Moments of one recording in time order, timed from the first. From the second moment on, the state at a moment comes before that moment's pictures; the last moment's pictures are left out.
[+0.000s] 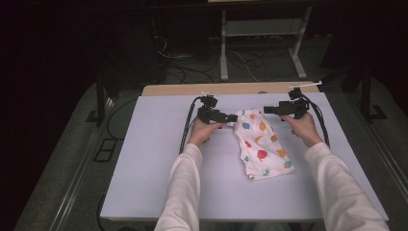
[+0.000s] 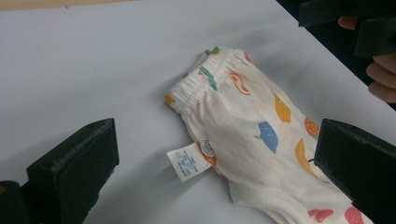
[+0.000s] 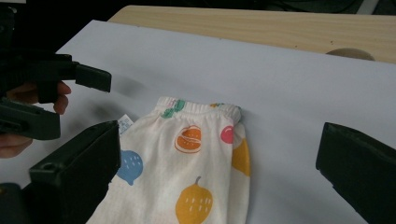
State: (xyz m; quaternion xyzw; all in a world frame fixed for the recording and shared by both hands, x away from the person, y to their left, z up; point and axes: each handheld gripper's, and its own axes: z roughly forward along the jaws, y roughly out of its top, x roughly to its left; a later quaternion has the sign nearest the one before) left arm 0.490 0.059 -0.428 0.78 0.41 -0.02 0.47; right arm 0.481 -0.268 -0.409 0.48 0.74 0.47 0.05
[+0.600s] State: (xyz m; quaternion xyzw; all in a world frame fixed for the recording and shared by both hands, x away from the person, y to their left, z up) left arm 0.499 0.046 -0.443 0.78 0.42 -0.01 0.47; right arm 0.492 -0.278 -0.430 0.52 0.73 0.44 0.05
